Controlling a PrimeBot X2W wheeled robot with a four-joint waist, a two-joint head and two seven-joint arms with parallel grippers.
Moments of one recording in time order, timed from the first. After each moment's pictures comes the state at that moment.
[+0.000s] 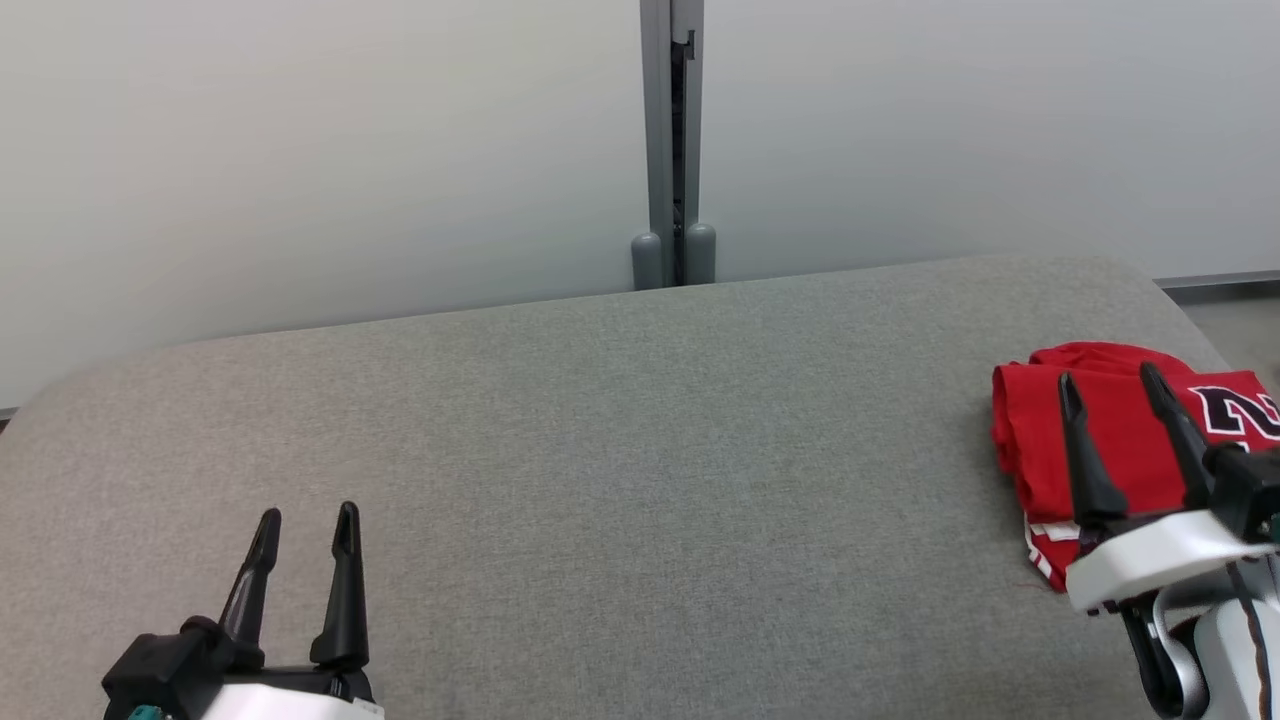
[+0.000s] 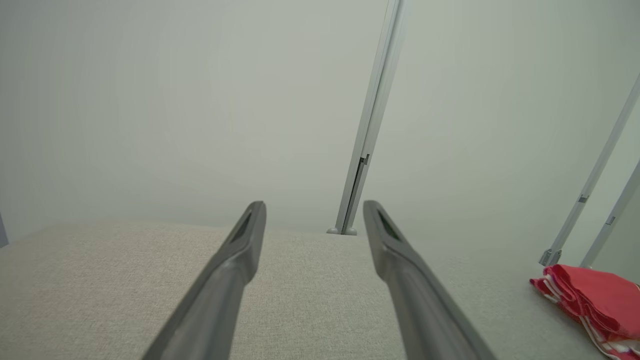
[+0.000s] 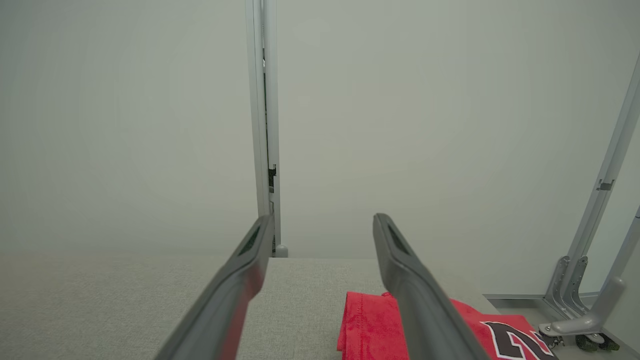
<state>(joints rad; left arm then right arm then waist) 0.05 0.06 0.02 0.13 -0.33 -0.11 -0.26 -0.26 -0.21 0.06 0.37 0.22 0.13 -0.26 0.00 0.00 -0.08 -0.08</state>
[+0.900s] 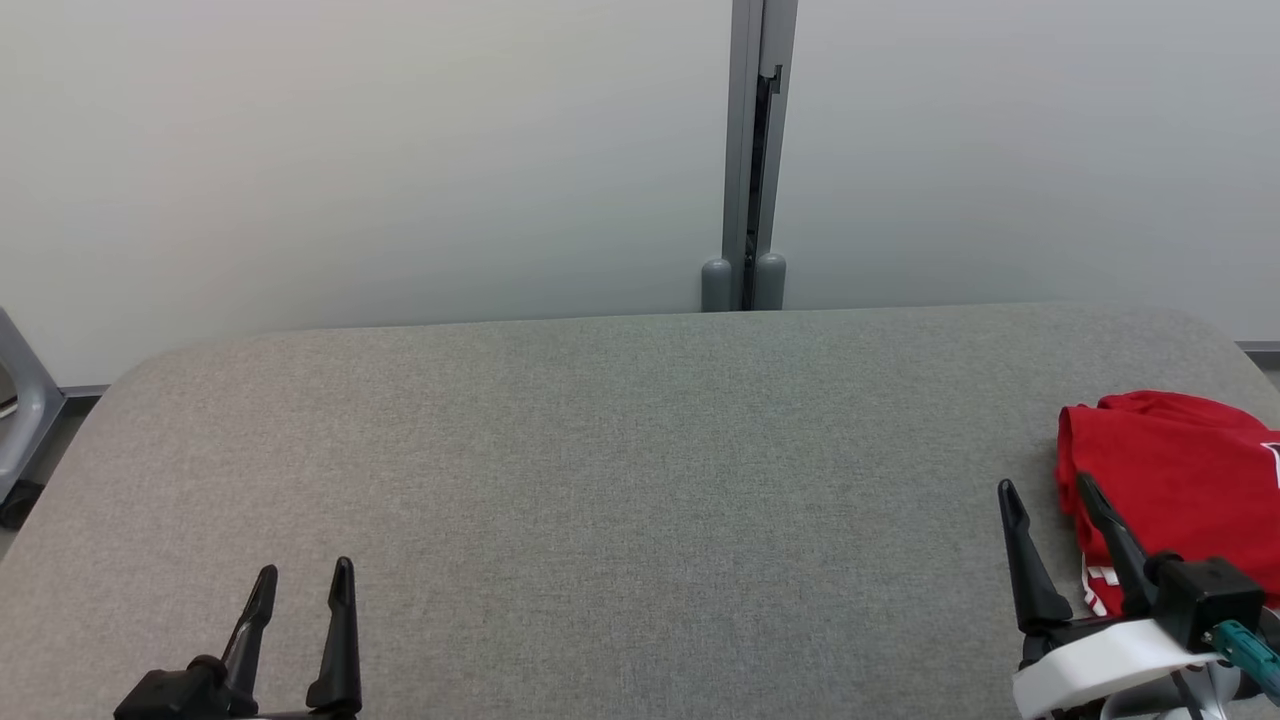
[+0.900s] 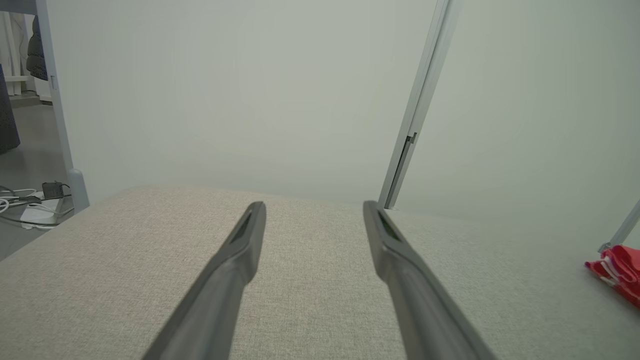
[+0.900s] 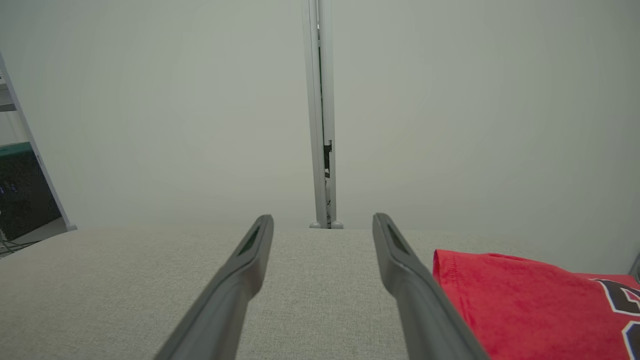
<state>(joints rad) 0.09 0.05 0.05 0.22 -0.28 -0.11 -0.26 -0.06 -0.12 0.08 0.26 0.22 0.13 -0.26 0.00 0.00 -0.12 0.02</state>
